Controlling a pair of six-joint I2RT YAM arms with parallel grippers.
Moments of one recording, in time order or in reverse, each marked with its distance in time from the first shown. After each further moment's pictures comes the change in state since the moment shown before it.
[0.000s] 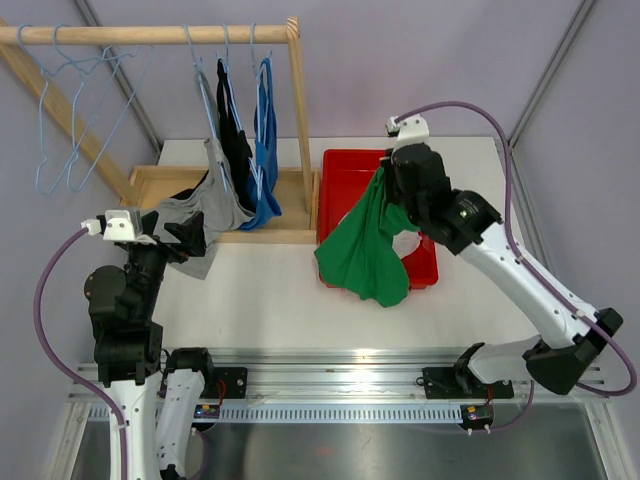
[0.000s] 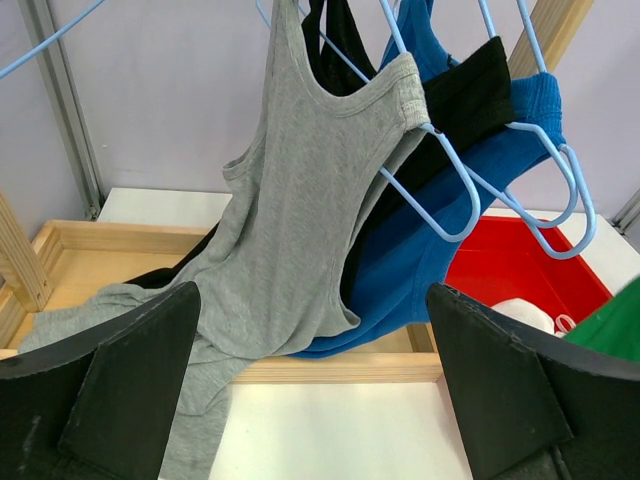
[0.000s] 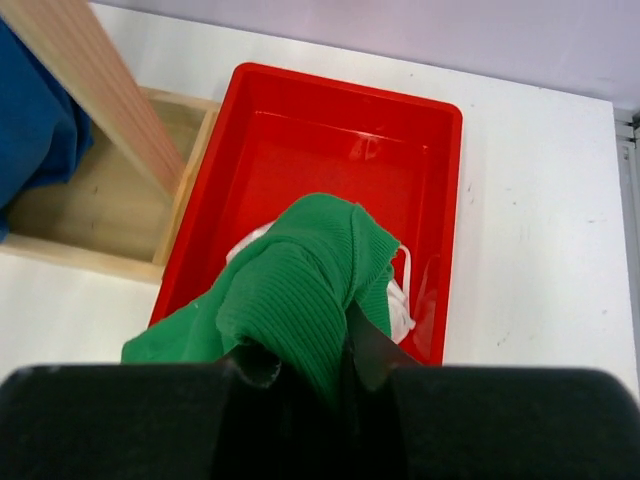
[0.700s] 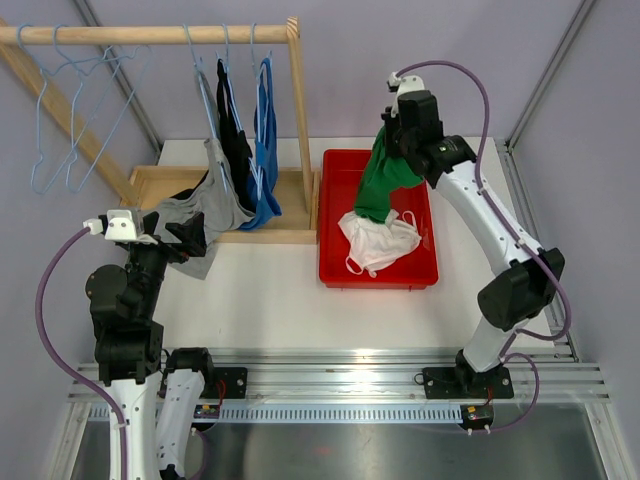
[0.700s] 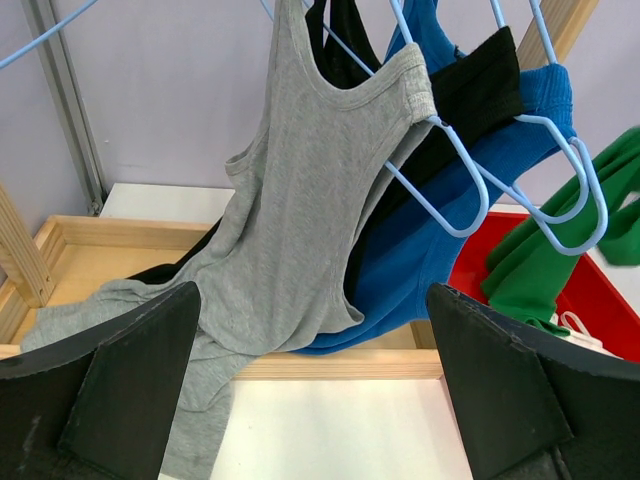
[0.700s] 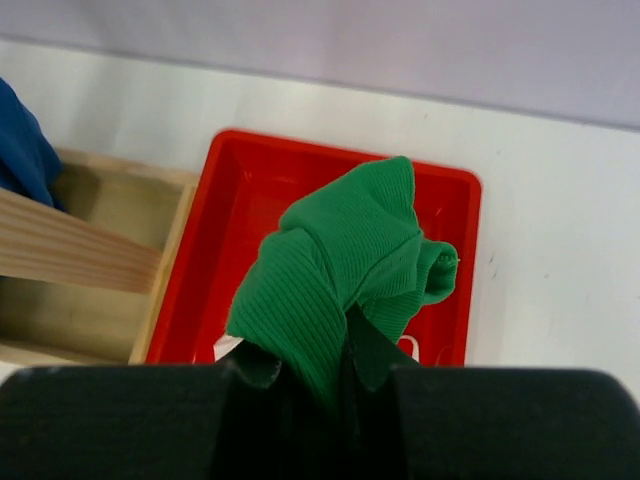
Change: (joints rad) left arm -0.003 0.001 -0.009 -0.001 -0.007 0.006; right arm -0.344 0.434 0.402 0.050 -0.353 -0.066
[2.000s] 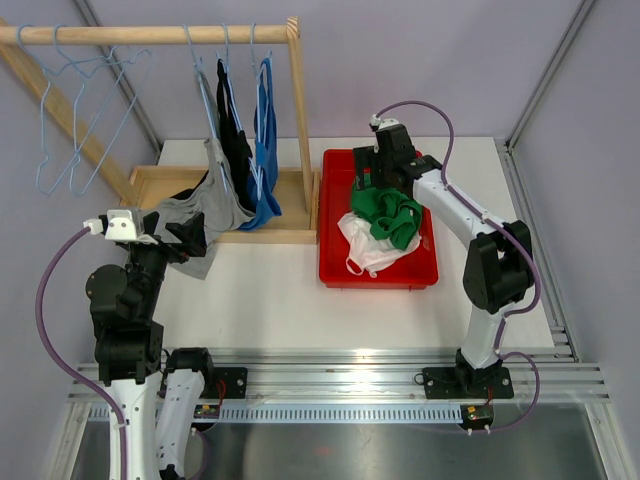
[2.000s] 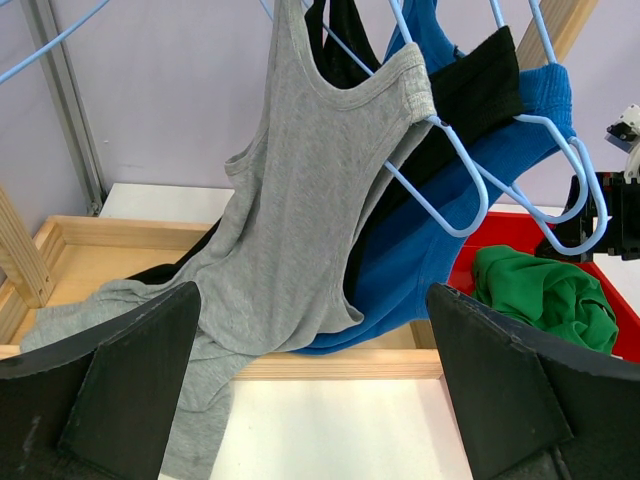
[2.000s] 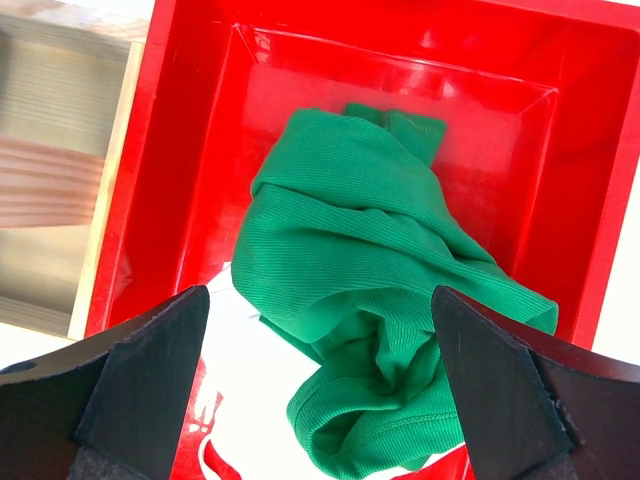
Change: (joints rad) left arm -0.002 0.000 0.000 0.000 -0.001 0.000; right arm -0.002 0.159 -0.241 0.119 -0.098 0.071
